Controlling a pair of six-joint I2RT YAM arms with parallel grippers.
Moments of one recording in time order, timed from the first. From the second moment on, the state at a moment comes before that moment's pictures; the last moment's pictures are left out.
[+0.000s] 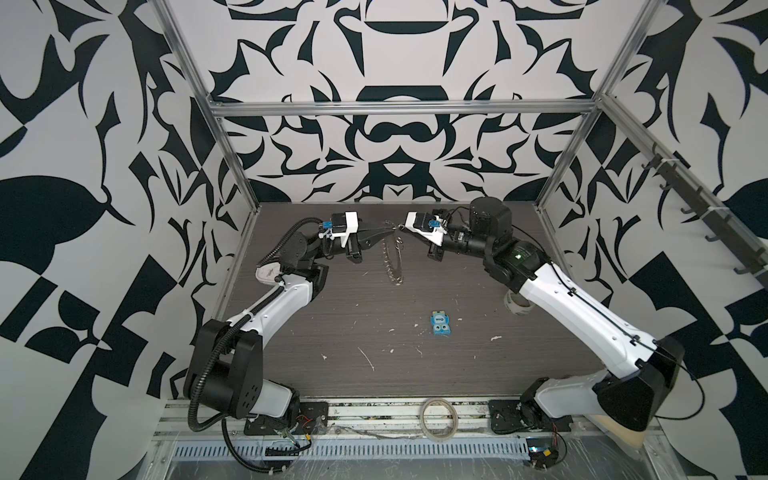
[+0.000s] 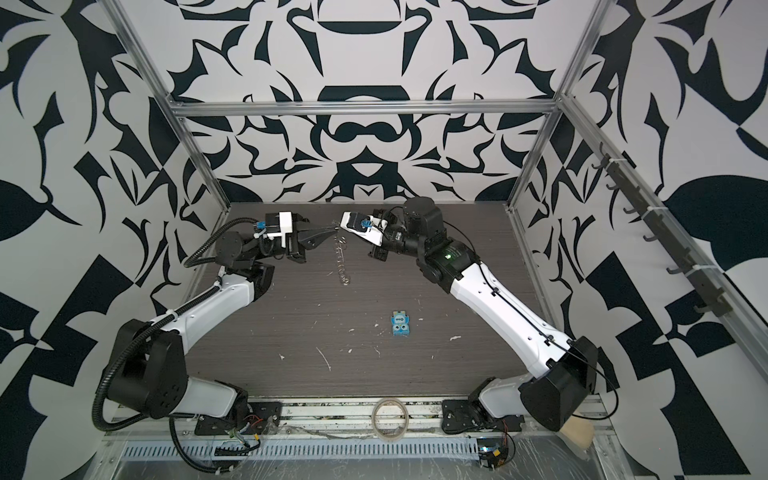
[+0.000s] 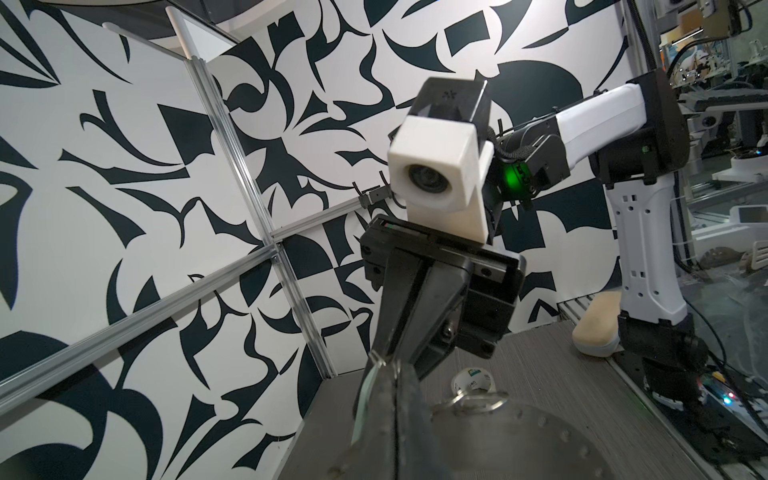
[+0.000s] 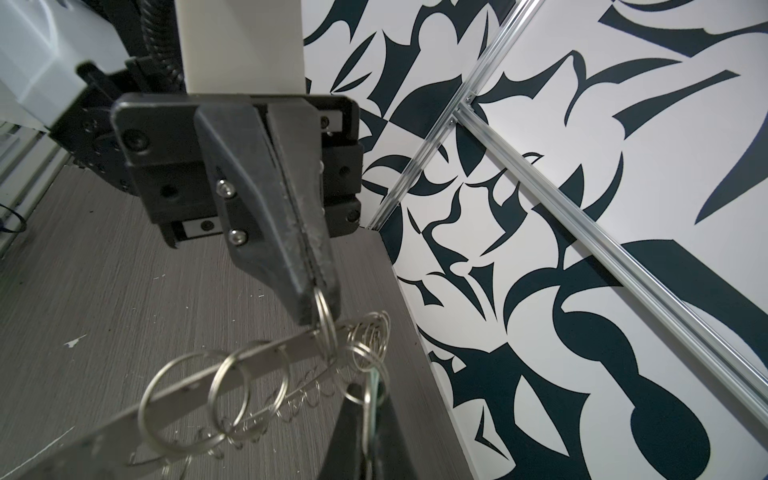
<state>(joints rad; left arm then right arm) -0.35 1.44 0.94 1.21 1.12 -0.26 0.62 1.37 1.37 -0.20 -0.49 -0.63</state>
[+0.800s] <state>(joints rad) -0.42 1.47 1.02 1.27 0.98 -0.43 0.69 1.42 1.34 0.08 -0.49 -0.40</state>
